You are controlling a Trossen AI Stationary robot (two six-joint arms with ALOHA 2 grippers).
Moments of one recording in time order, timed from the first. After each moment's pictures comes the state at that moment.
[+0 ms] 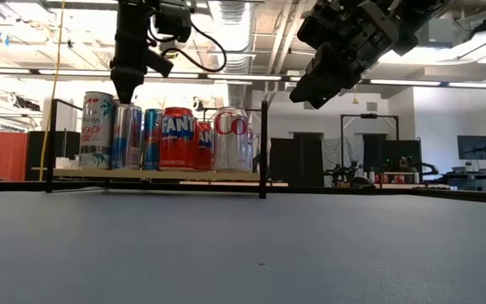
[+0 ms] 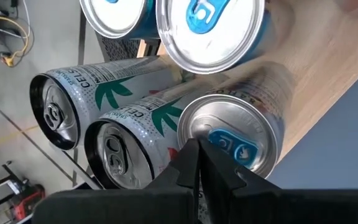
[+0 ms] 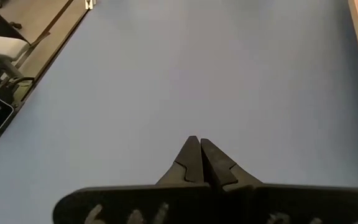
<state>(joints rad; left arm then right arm) 0.51 1.49 1.35 -1.27 -0.52 0.13 -0.08 1.42 0.85 -0.05 -0.34 -0.05</state>
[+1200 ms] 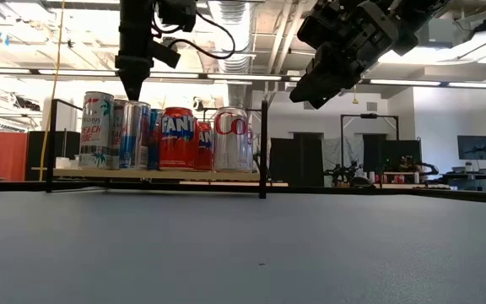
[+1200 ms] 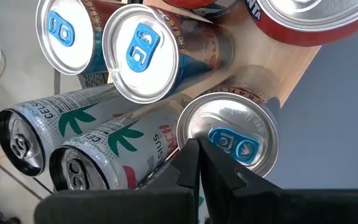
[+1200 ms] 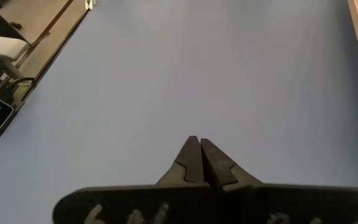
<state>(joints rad) 0.46 1.49 1.39 -1.27 -0.43 0.12 -0.08 1.42 0.85 -0.05 -0.34 -0.05</state>
